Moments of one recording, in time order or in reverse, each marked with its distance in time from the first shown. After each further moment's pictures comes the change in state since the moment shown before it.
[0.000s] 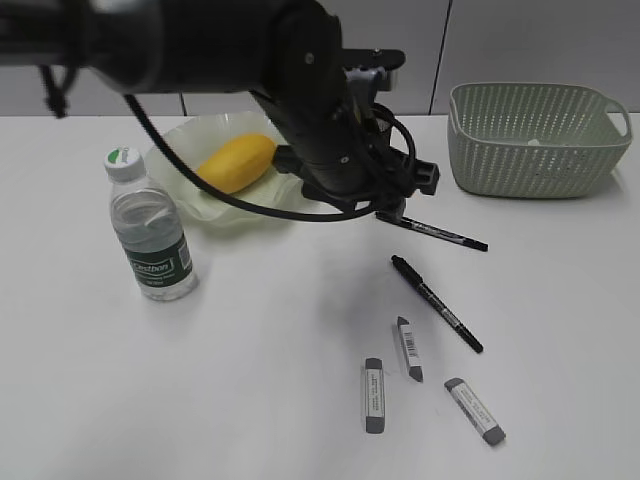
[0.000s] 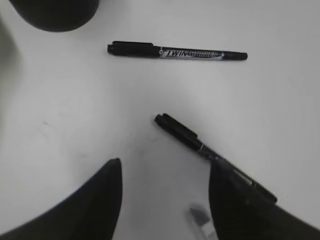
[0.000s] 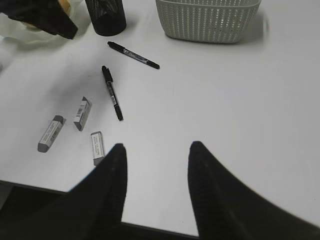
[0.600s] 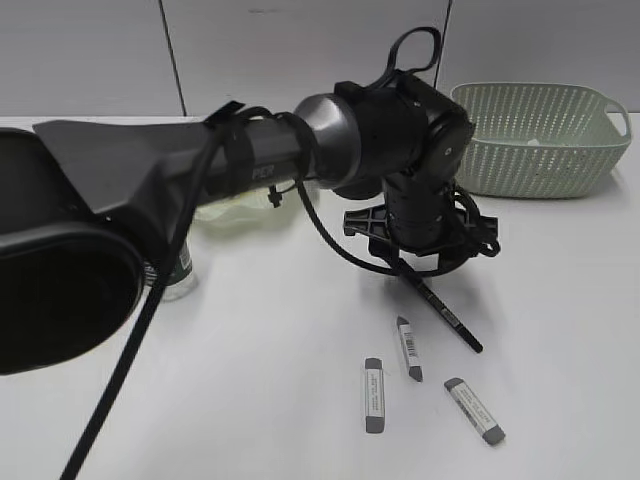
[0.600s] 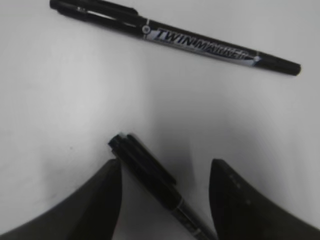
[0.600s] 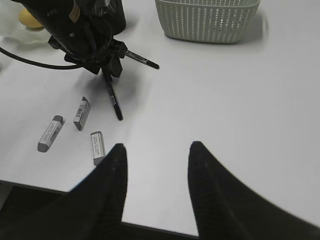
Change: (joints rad) left arm -0.097 0.430 -0.522 0.145 0.291 -0.388; right arm -0.001 0.000 0.000 0.001 0.000 0.000
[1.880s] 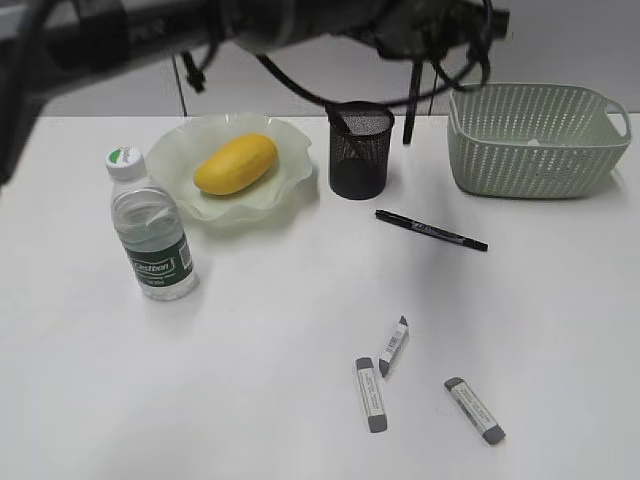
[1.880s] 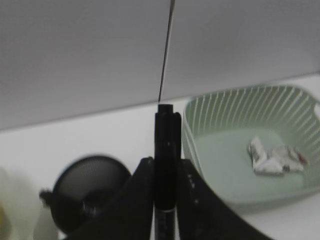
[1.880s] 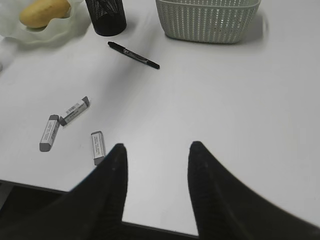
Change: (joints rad) left arm 0.037 -0.251 -0.007 0.556 -0.291 -0.178; right arm 0.000 0.000 0.000 0.000 0.000 0.000
